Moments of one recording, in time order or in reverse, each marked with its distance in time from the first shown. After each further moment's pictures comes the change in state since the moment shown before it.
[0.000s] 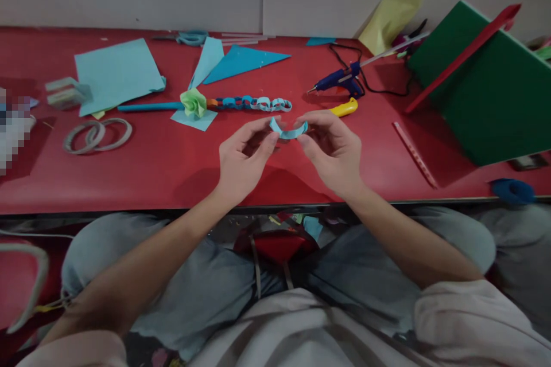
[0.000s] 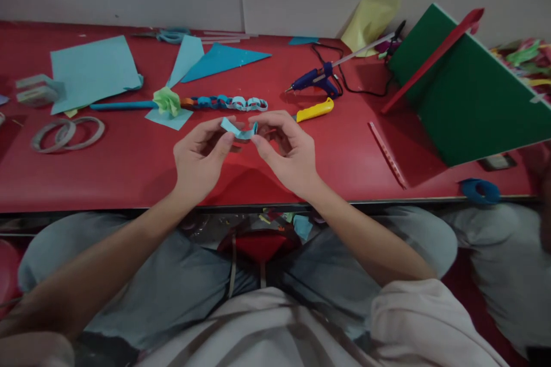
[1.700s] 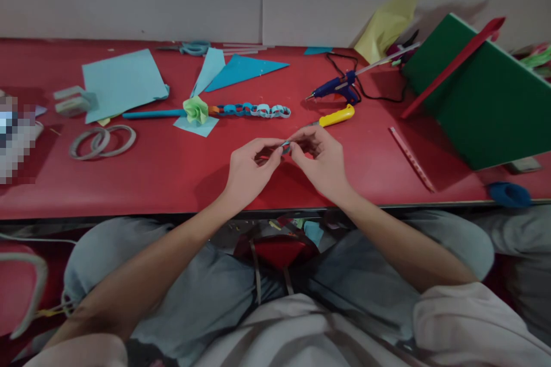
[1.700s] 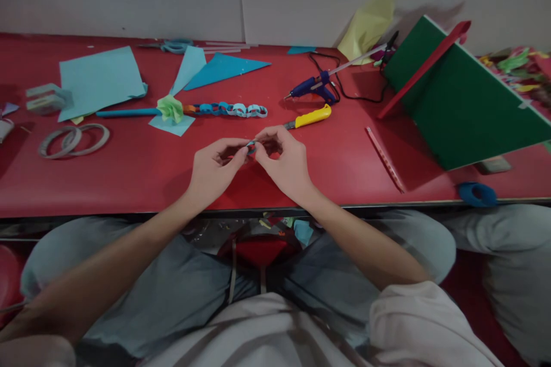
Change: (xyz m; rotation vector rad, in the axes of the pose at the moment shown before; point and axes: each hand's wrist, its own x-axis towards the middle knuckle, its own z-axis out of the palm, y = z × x) left_hand 0.001 -0.027 -0.005 0.199 -0.107 0.015; right_hand -0.003 0.023 0.010 -0.045 0.063 0.139
